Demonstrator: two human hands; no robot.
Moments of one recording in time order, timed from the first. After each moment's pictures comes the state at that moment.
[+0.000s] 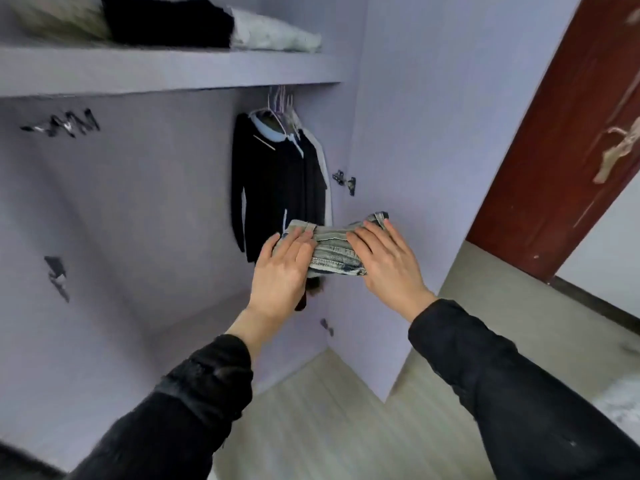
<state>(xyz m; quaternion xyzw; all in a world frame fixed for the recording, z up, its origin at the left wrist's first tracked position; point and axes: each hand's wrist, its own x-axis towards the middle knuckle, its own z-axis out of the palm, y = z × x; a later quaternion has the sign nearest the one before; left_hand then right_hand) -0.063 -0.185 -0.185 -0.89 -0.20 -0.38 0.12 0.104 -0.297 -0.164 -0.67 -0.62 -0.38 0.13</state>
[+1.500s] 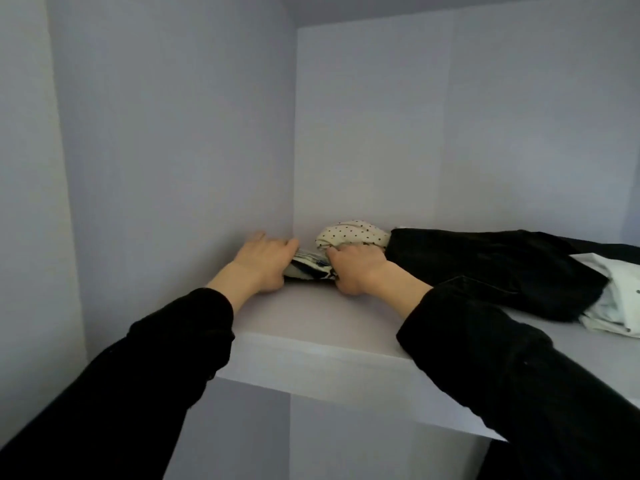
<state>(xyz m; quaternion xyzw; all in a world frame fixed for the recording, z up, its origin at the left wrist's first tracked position) -0.240 0.314 0.122 -0.69 -0.66 -0.03 0.28 -0.074 0.345 0.128 -0.46 -0.86 -0.23 0.05</state>
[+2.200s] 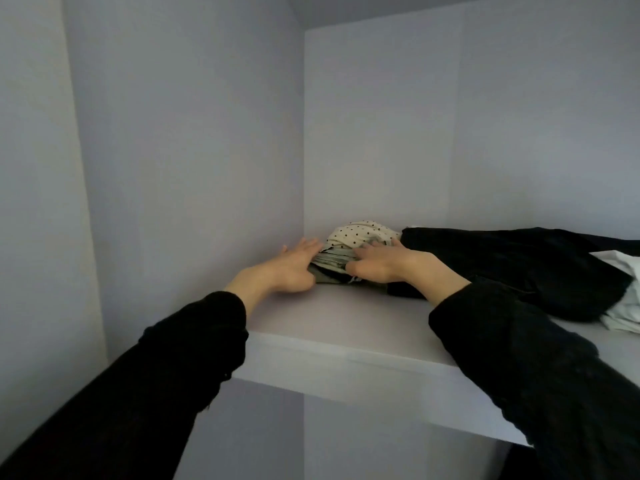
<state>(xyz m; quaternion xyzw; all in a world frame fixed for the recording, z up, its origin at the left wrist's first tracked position) -0.221 0.312 0.120 -0.73 -0.66 -0.14 0.03 -0.053 0.339 0.144 -0.51 -0.86 -0.06 0.02</state>
